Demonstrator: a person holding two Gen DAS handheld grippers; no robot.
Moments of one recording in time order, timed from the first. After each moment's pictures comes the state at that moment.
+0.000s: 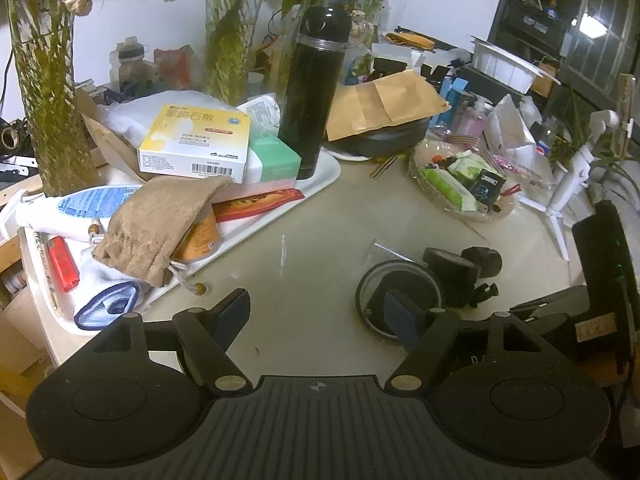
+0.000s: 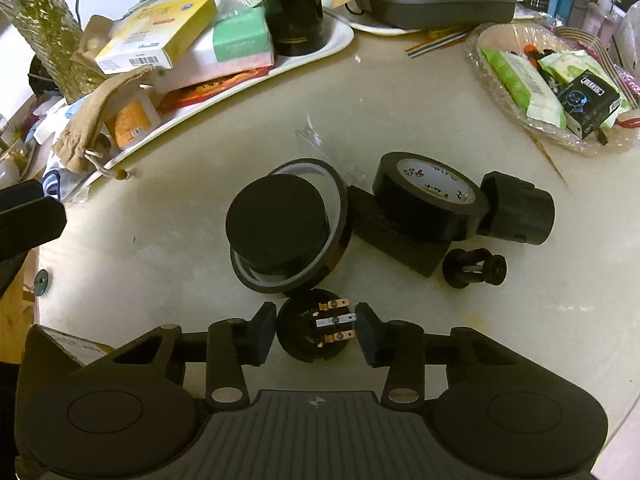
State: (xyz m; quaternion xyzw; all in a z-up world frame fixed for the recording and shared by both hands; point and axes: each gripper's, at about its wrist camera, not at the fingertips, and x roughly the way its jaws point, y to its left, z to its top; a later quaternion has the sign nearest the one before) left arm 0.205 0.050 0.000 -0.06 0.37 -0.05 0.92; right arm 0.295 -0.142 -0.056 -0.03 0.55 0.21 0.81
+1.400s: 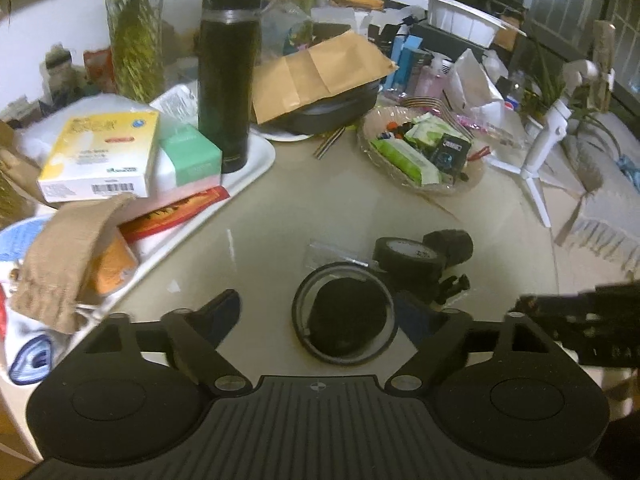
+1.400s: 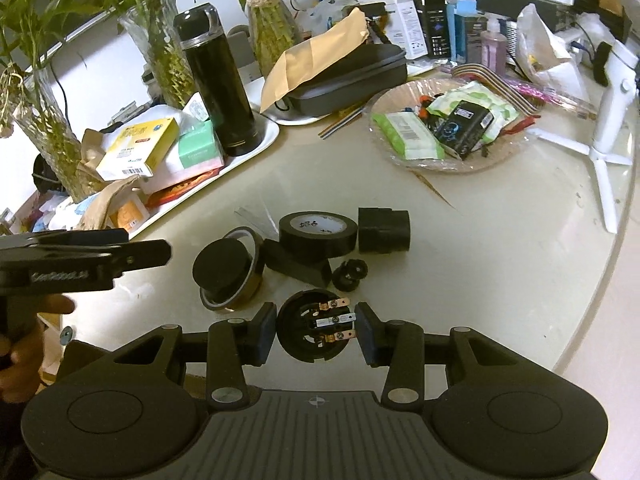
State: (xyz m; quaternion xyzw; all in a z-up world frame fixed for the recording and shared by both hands) left arm 0.257 -0.001 -0.013 -0.03 0.41 -0.11 0.90; right arm 0.247 -0.239 -0.001 0.06 0.46 0.16 0.87
